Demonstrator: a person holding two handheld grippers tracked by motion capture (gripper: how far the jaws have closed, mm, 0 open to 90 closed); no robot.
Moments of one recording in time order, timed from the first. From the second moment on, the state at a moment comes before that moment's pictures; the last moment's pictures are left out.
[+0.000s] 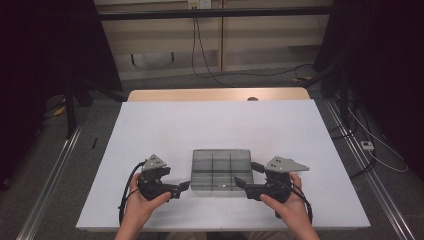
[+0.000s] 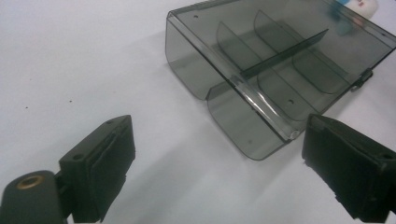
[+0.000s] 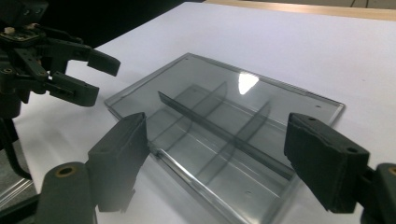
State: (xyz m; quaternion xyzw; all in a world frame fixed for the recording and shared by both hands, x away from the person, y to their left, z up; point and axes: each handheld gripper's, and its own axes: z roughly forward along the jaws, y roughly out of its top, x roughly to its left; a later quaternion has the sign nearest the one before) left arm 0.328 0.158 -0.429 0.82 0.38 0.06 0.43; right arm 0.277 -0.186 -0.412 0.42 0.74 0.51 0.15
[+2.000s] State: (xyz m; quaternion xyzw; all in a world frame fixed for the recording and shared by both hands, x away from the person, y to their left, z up) left arm 0.334 0.165 -0.430 0.81 0.38 0.06 0.43; right arm 0.280 -0.138 -0.461 0.33 0.82 0.47 0.08
